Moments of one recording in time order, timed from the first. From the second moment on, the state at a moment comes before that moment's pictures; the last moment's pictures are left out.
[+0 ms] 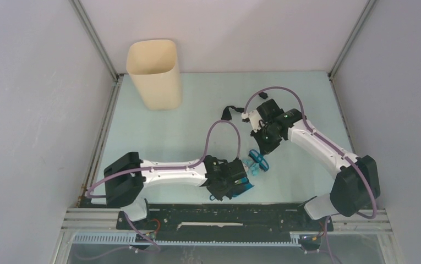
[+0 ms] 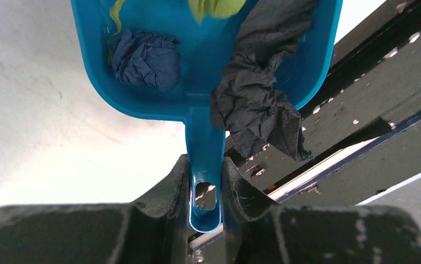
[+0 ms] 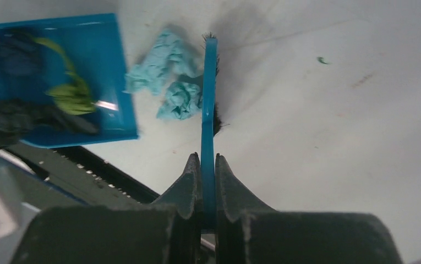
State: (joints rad) left arm -1.27 1.63 1.09 -0.80 -0.09 -0.43; right arm 0.50 1.44 1.18 -0.96 -0.09 -0.20
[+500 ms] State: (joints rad) left arm -1.27 1.67 1.14 -0.71 -0.10 -0.41; right arm 0.53 1.45 1.18 -0.98 -0.35 -0.17
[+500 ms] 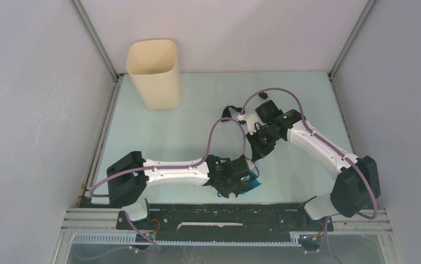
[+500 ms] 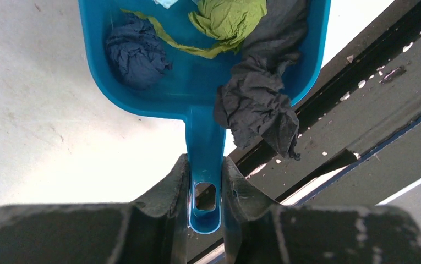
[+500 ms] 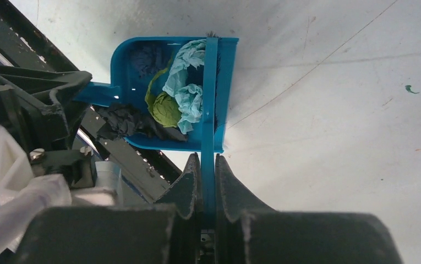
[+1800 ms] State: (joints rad) left arm -1.34 1.50 1.00 -0.45 -0.27 -0.47; right arm -0.18 1.09 0.98 -0.95 -0.59 -0.15
